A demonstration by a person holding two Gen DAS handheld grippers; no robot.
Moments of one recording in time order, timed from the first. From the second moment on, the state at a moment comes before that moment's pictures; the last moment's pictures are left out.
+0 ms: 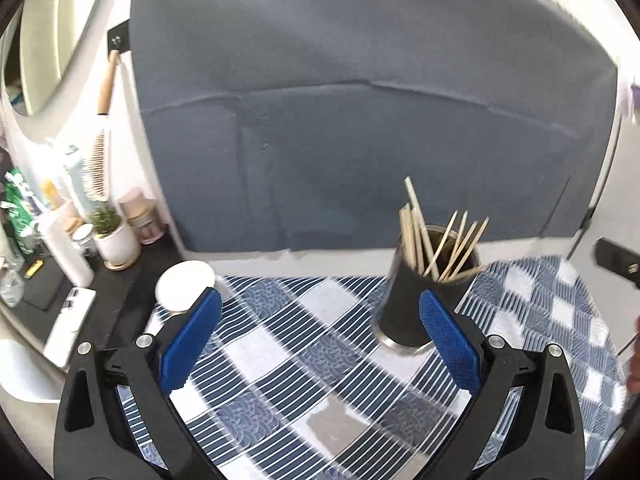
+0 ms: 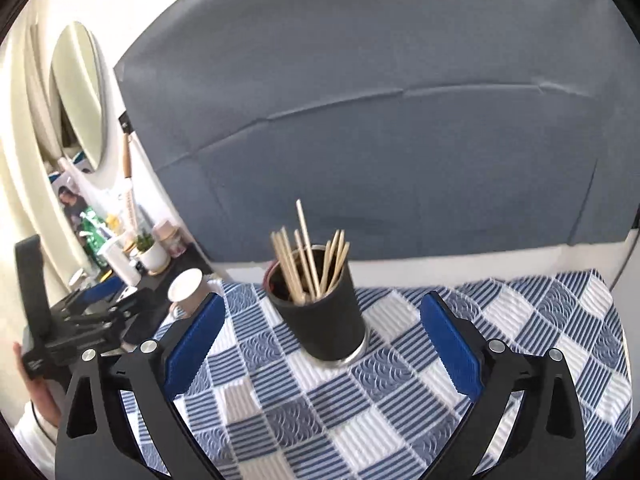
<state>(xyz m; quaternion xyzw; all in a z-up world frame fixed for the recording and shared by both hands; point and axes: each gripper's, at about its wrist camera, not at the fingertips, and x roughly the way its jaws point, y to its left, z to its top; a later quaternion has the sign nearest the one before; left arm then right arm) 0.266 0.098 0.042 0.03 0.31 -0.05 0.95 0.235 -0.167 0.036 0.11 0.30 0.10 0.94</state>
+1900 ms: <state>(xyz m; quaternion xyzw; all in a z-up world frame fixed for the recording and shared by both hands) 0.144 -0.004 0.025 -0.04 0.40 -0.07 0.91 0.101 -0.245 0.018 0.04 0.35 0.13 0.93</state>
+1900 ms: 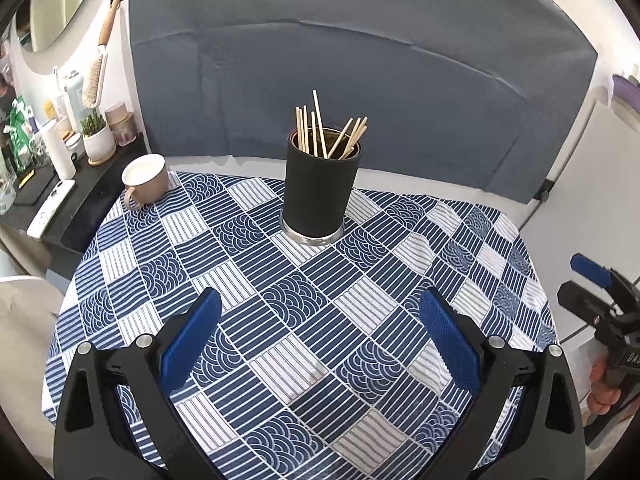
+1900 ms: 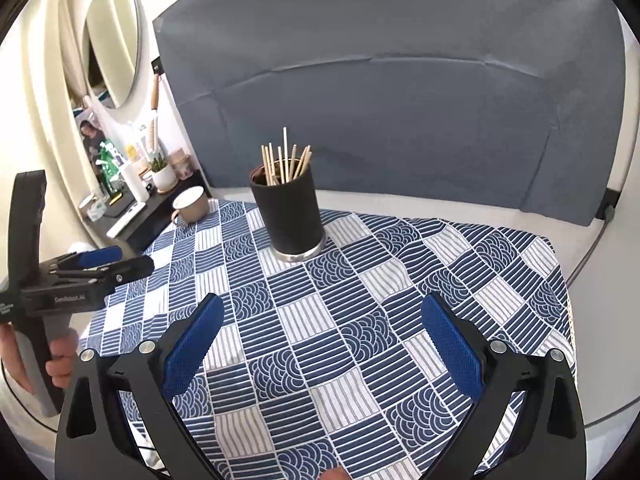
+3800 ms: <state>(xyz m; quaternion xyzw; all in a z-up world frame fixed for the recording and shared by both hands) 0.118 -0.015 0.028 -0.04 0.40 -0.03 0.91 0.094 -0.252 0.012 0.00 0.34 0.16 0.93</state>
